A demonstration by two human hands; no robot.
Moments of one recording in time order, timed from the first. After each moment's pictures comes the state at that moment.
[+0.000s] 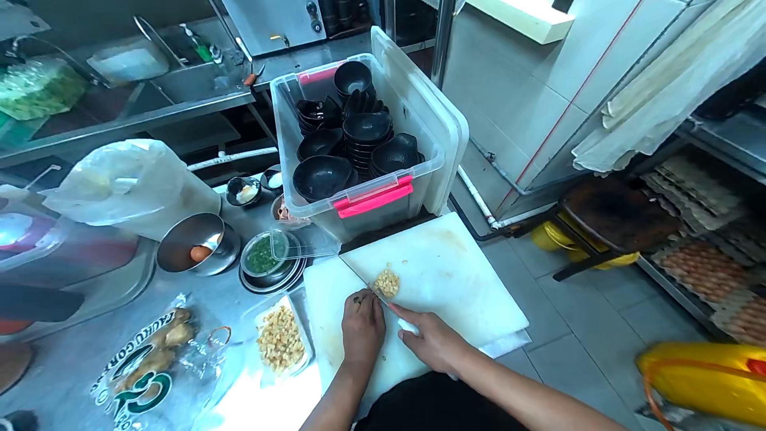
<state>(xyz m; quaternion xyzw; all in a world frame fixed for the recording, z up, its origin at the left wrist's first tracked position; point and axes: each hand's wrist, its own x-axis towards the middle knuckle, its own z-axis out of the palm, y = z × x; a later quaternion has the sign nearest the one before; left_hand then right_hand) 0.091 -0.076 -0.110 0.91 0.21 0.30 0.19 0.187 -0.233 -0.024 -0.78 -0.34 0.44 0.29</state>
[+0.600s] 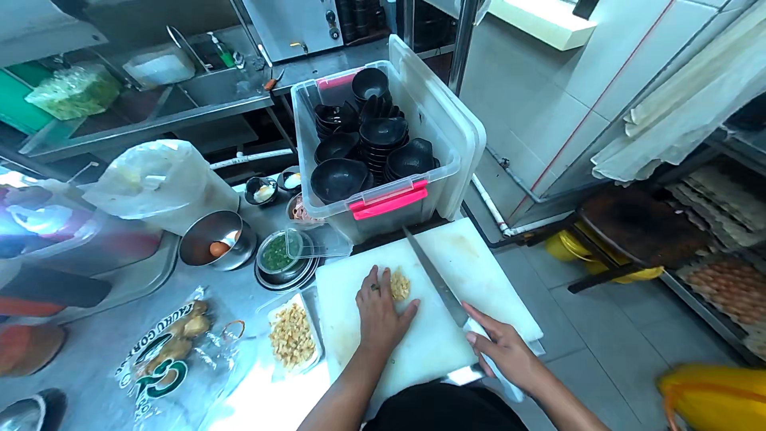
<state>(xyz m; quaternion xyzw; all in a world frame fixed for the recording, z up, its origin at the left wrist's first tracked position) 0.118 -0.075 -0.097 0.95 0.24 0.14 0.16 0.208 -0.334 -0.052 -0.69 -0.18 0.39 0.58</state>
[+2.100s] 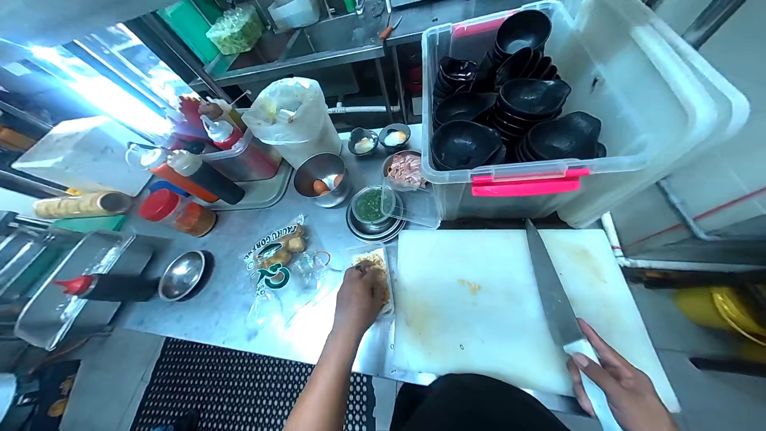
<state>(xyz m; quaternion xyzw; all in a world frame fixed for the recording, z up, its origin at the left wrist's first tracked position) -0.030 0.041 -0.028 0.87 0.43 0.01 0.22 0.214 -0.331 -0.057 -0.66 -0.13 0.40 0.62</state>
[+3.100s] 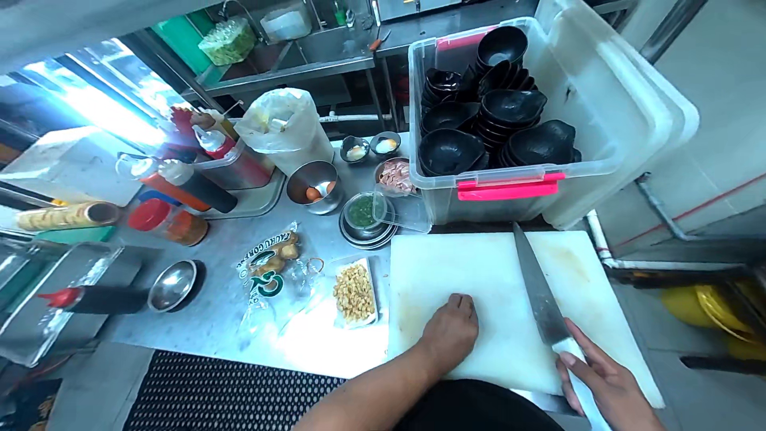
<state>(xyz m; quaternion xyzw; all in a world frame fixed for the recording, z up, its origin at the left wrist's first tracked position) 0.077 -0.092 -0.069 0.99 0.07 0.03 0.13 0.214 -0.334 -0.062 -0.66 -0.13 0.40 0.62</state>
